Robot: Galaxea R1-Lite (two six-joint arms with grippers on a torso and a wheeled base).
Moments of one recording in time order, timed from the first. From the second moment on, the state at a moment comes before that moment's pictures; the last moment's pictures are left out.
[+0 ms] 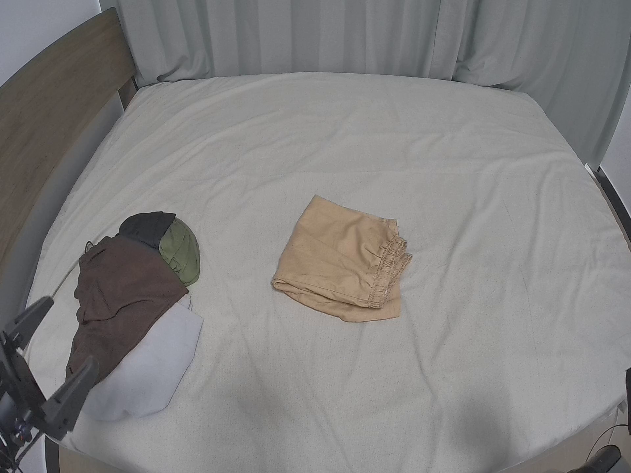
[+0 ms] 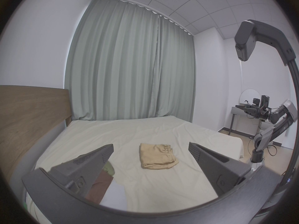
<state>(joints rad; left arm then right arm) -0.14 0.71 -0.02 -0.86 -0.37 0.02 0.08 0.35 -0.04 -0.72 0.47 -0.04</state>
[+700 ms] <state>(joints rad) -0.03 0.08 -0.02 -0.07 -0.21 0.05 0.01 0.04 -0.02 -0.01 0.00 -0.01</state>
